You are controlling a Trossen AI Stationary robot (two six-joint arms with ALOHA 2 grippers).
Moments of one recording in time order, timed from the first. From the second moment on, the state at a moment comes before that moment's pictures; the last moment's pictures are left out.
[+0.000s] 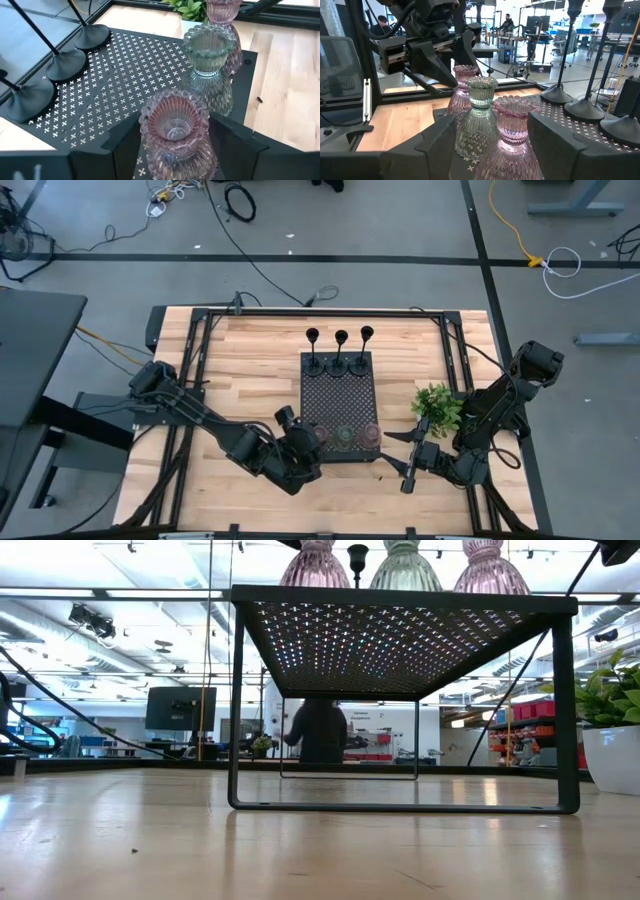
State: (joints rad) left arm -0.55 1.80 1.56 -0.69 -0.85 -0.69; right arm 0.95 1.44 0.57 0.85 1.26 0.02
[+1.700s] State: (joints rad) left arm -0.65 1.34 1.56 -1.12 -1.09 -0.62; right arm 1.17 1.00 0.65 1.51 1.57 -1.05
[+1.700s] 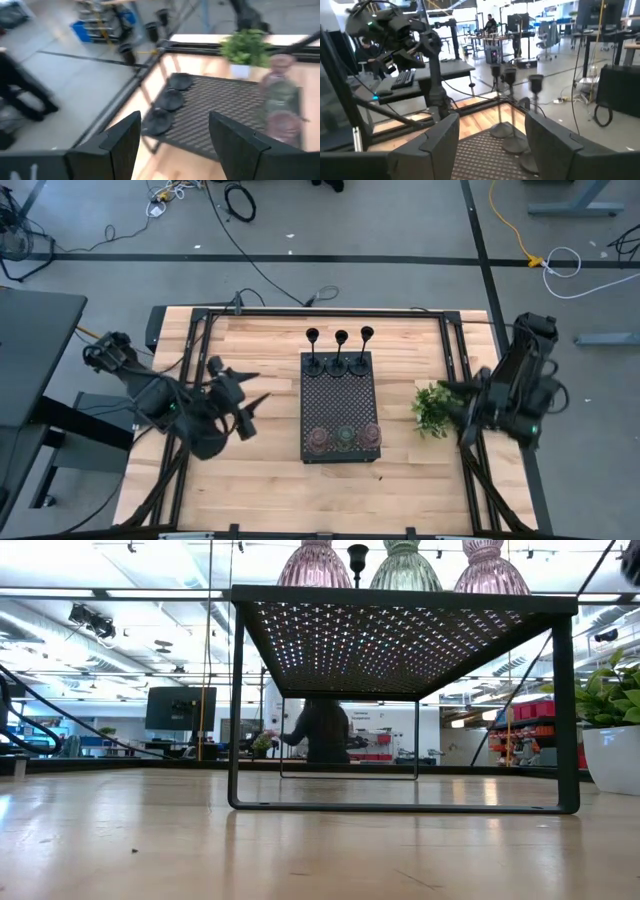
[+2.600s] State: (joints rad) left arm -0.85 0.73 0.80 -1.09 -1.50 -0.91; right arm 0.99 0.53 0.36 1.34 1.33 -1.21
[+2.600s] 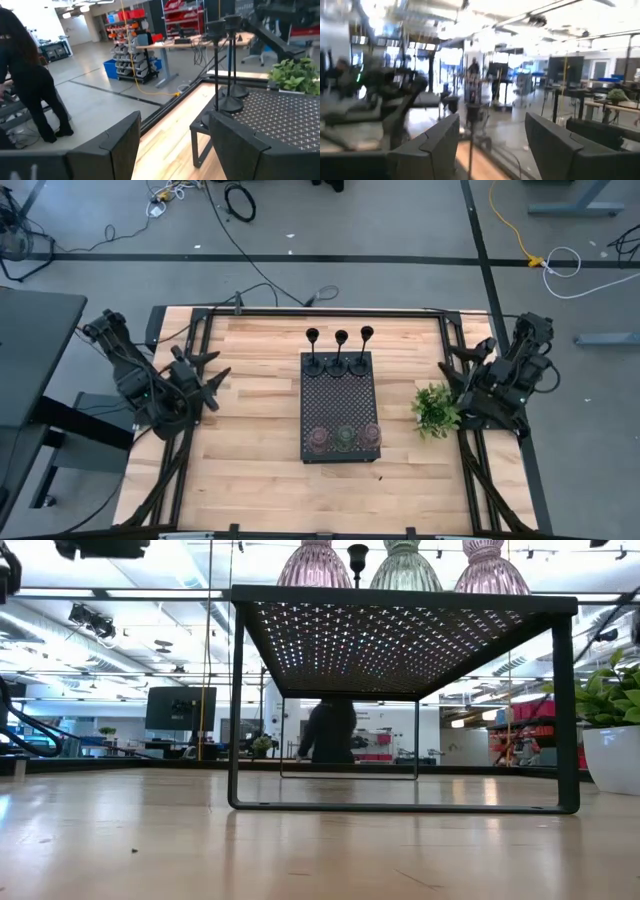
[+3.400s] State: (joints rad) left arm -0.92 0.48 0.50 -1.04 -1.57 -0.98; right arm 0.78 0.30 0.02 1.47 1.28 -1.24
